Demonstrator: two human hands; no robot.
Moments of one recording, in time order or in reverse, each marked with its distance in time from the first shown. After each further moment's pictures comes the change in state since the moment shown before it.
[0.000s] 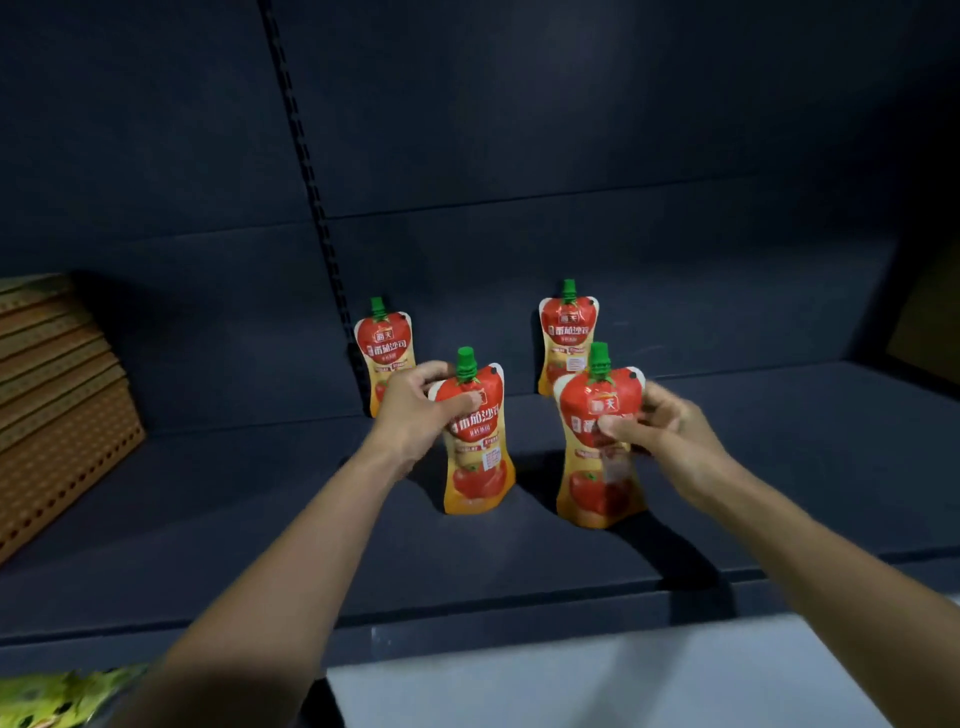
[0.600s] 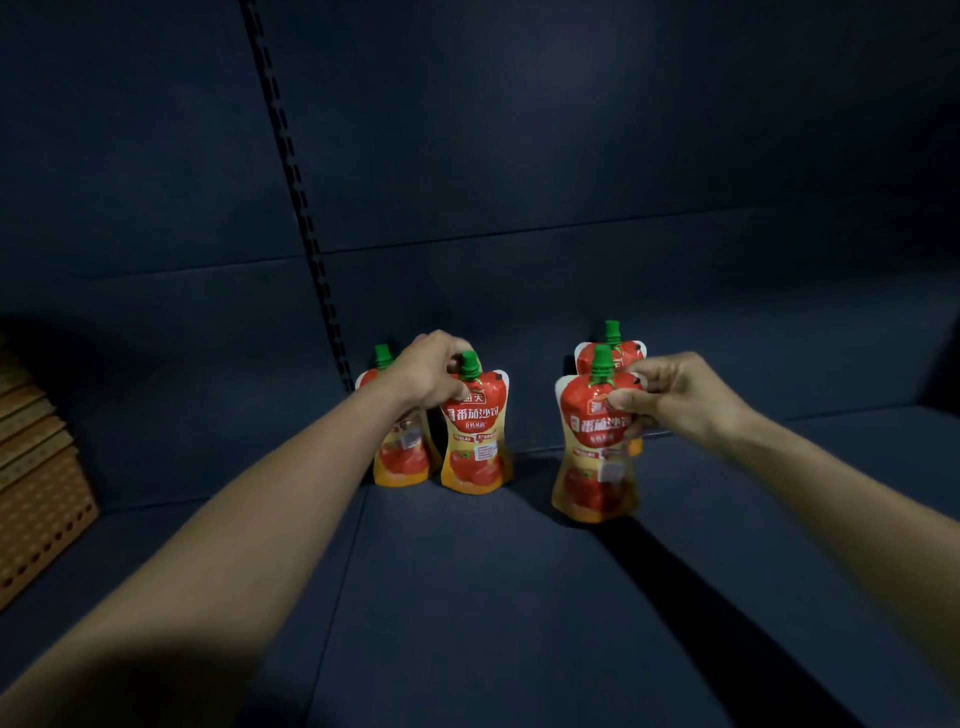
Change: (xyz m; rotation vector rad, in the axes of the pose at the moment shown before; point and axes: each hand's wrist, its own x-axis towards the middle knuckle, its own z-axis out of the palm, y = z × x) left_hand 0.185 0.003 -0.036 0.809 -0.278 0.140; right_hand 0.138 -0.030 0.017 -0.422 -0.033 -0.036
